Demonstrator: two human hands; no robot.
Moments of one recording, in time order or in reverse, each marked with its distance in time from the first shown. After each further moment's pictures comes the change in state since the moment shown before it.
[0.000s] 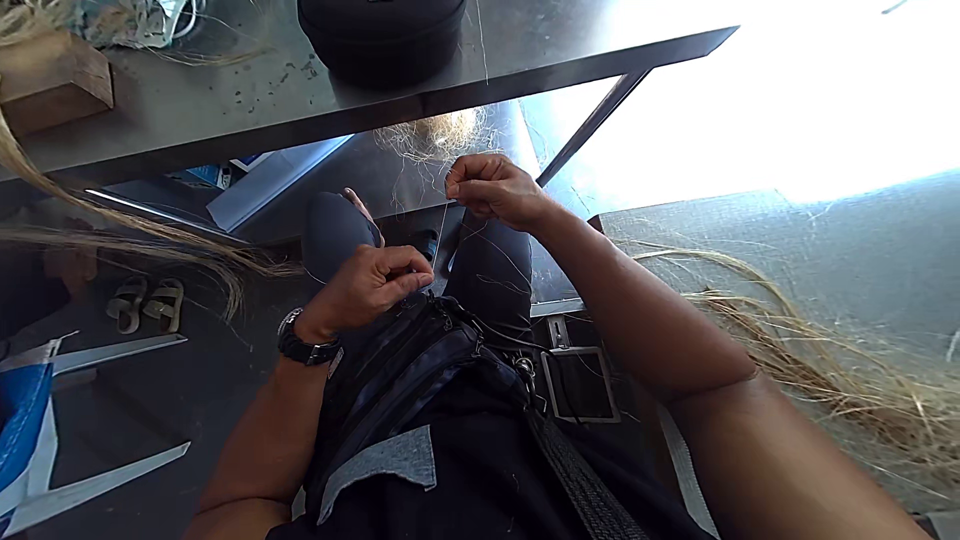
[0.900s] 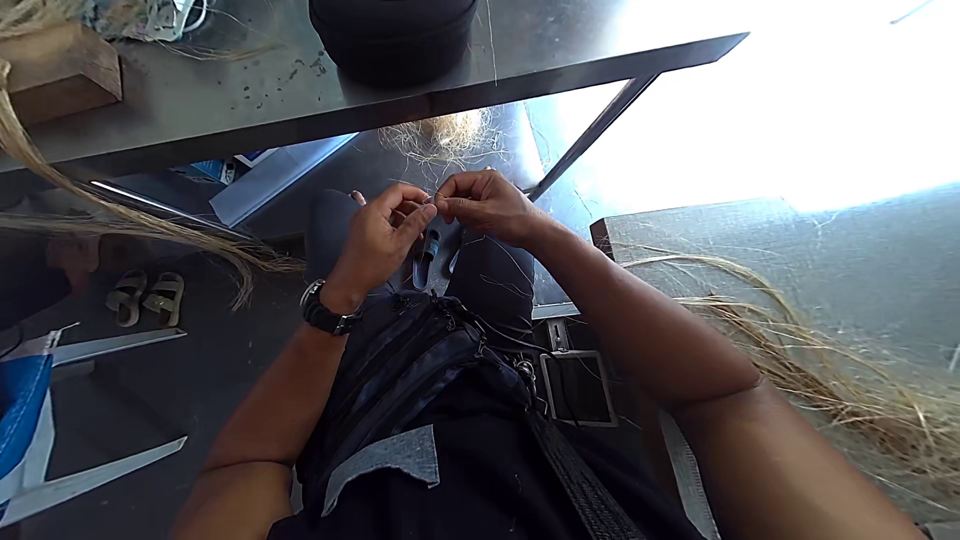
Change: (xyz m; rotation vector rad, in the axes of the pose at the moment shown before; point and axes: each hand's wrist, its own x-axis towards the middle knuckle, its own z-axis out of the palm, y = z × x) left_hand 0.029 -0.003 0.004 0.083 0.372 -0.205; right_hand -0.001 0.000 0.025 -0.128 0.010 0.007
